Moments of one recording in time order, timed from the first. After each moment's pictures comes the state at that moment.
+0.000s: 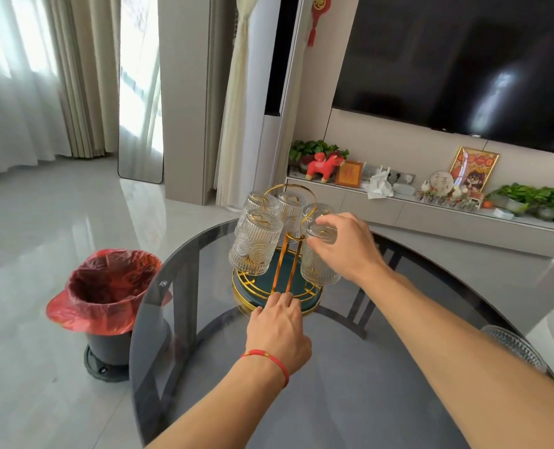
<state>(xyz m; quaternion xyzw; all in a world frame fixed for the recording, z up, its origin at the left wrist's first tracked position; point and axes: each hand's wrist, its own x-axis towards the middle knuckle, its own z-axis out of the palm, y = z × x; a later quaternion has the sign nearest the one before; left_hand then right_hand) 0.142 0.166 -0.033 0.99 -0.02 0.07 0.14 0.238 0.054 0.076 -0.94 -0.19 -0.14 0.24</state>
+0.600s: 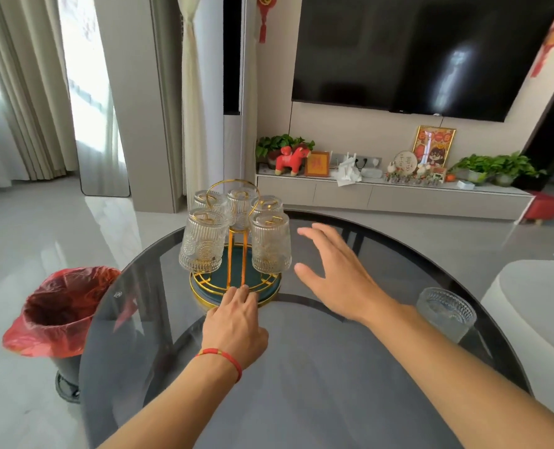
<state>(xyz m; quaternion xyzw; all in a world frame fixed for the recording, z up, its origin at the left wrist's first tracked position) 0.139 0.156 -0.040 0.99 0.01 0.08 0.11 0.176 -0.031 0.054 -0.93 -0.24 -0.09 0.28</state>
